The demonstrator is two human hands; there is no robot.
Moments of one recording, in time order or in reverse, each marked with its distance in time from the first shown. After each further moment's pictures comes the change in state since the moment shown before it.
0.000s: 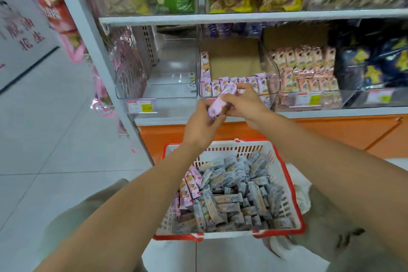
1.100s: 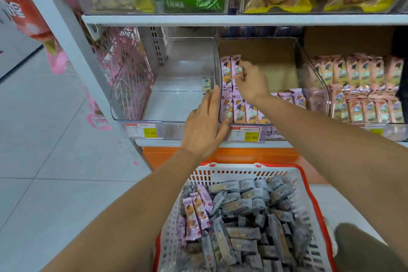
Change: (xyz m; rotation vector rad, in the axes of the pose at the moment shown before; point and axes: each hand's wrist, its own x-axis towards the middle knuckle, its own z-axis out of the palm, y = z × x) left_hand 0.109 -0.061 -0.014 0.575 0.082 0.263; right_hand 0.199 -0.002 0.034 -0.876 0.155 -0.360
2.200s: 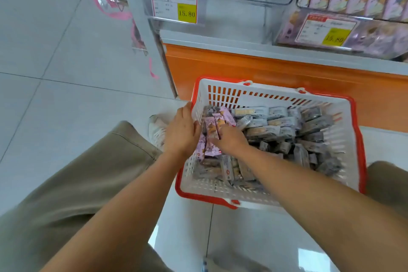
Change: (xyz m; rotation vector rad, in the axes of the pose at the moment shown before) left_hand -0.223 -0.100 0.072 -0.148 -0.305 -0.572; right_hand -0.287 0.051 0.214 -0.255 -0.921 0.191
